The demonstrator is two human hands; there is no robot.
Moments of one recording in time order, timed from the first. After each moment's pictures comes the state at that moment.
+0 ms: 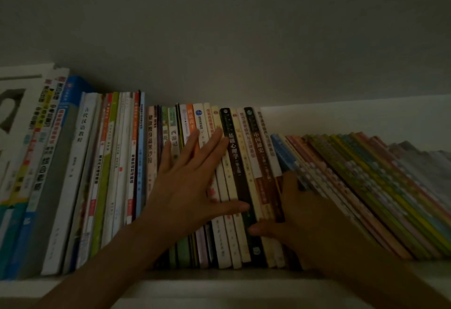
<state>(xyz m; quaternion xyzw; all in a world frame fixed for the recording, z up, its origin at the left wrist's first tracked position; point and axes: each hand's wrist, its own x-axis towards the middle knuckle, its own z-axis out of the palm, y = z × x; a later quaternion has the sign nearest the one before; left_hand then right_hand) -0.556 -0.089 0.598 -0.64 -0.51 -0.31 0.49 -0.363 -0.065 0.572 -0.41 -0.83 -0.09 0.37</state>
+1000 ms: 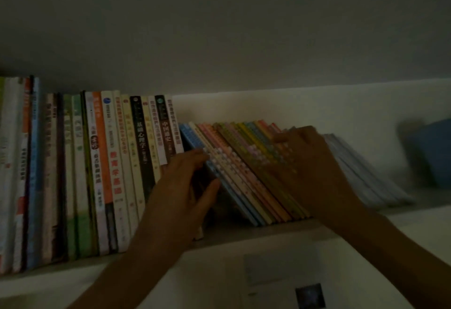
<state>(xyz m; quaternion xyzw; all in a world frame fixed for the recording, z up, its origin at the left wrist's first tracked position) -0.433 -0.088 0.553 -0.70 -0.36 -0.54 0.29 -0.228 -0.051 0.566 -0.35 -0.68 -0.23 0.60</state>
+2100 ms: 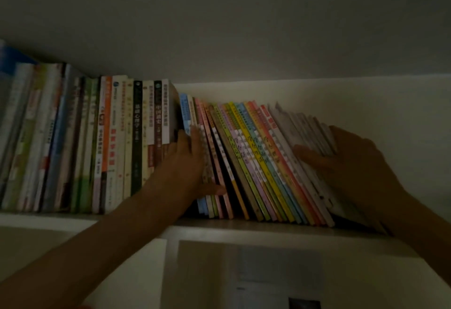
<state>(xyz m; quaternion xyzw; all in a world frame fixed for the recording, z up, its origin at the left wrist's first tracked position) -0.385 -0.068 0.576 -0.58 -0.68 -0.26 0.35 -0.150 -0.005 0.581 -0.33 -0.73 -0.04 0.59</state>
